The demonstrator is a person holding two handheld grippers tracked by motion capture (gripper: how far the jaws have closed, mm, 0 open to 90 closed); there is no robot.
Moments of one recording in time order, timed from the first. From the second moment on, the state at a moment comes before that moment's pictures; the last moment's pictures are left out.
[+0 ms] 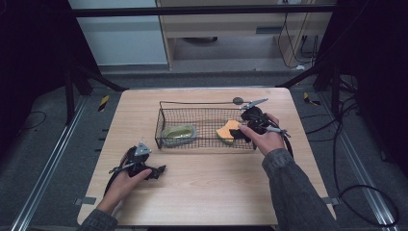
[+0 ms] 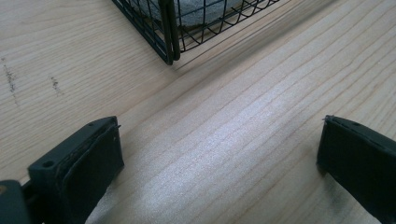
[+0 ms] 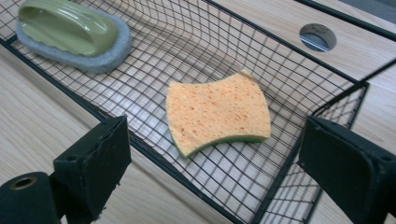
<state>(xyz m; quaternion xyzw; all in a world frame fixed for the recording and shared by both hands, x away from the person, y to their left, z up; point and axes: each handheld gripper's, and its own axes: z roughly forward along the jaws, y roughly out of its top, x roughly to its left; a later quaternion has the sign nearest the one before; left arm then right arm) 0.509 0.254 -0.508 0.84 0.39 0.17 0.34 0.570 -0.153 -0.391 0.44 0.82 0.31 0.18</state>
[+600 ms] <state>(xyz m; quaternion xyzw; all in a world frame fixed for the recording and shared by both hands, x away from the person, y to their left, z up) 0.509 0.254 -0.509 0.84 0.39 0.17 0.34 0.524 -0.202 -0.396 0.45 0.79 0.34 0.22</state>
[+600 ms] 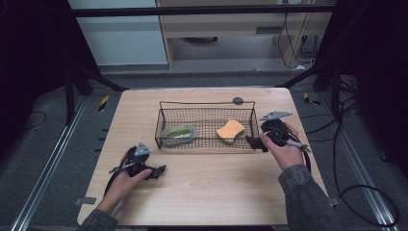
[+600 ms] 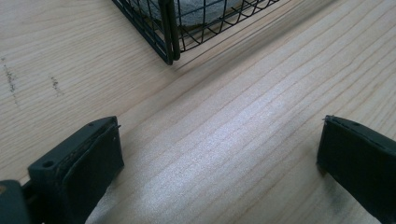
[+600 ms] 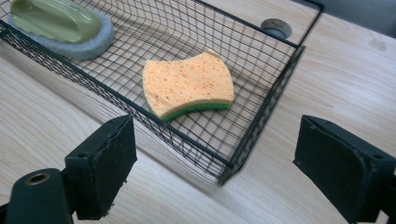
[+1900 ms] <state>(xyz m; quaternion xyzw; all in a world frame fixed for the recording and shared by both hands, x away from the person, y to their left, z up) 0.509 0.254 -0.509 0.84 0.39 0.17 0.34 0.501 -0.264 -0.508 0.55 0.73 0.33 0.23</state>
